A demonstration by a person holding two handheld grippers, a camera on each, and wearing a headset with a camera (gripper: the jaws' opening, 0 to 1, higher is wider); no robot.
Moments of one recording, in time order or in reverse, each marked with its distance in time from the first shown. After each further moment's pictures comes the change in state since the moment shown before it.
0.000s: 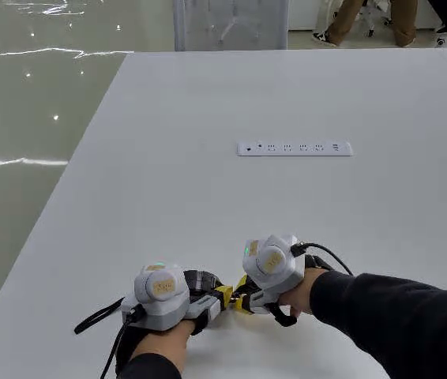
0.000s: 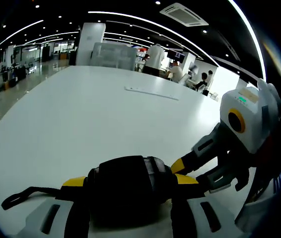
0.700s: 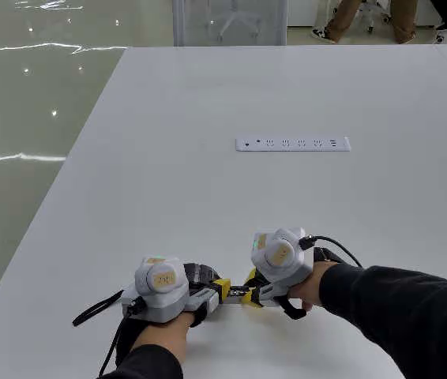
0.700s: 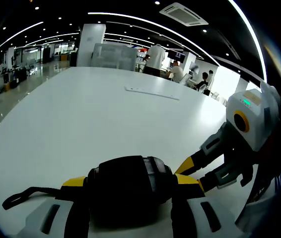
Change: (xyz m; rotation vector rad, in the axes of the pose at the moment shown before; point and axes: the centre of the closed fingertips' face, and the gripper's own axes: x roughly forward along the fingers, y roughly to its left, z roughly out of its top) left arm 0.001 0.001 0.000 0.007 -0.005 0.013; right arm -0.013 0.000 -0.016 -0.005 0.030 -0.018
